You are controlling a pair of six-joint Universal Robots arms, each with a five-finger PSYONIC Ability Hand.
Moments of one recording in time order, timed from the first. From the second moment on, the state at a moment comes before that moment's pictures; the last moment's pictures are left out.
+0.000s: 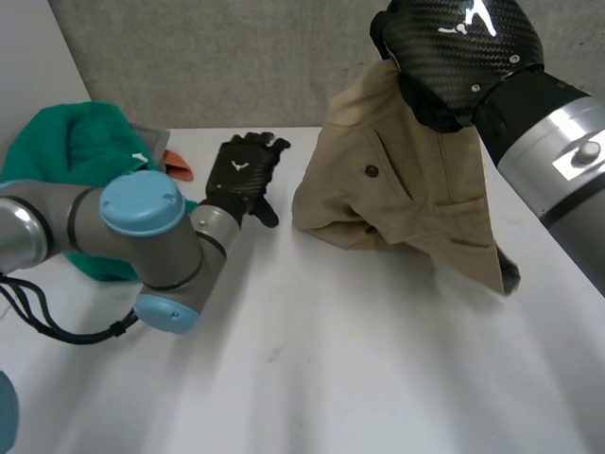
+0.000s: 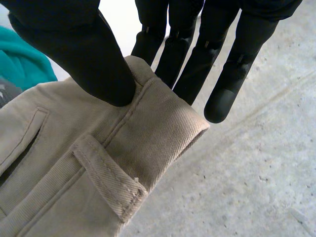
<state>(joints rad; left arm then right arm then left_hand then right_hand) 4.18 -2.31 -1.22 3.57 -1.51 3.27 2.01 -1.59 1.51 -0.27 1.18 2.63 0.25 0.23 0.24 0.23 0.05 1.11 1.18 1.20 1.20 0.98</state>
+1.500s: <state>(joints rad) 4.25 -1.89 -1.65 3.21 -1.56 3.27 1.95 -1.47 1.67 -0.08 1.31 2.58 0.40 0.41 0.40 0.40 0.23 1.11 1.18 1.20 1.20 0.99</state>
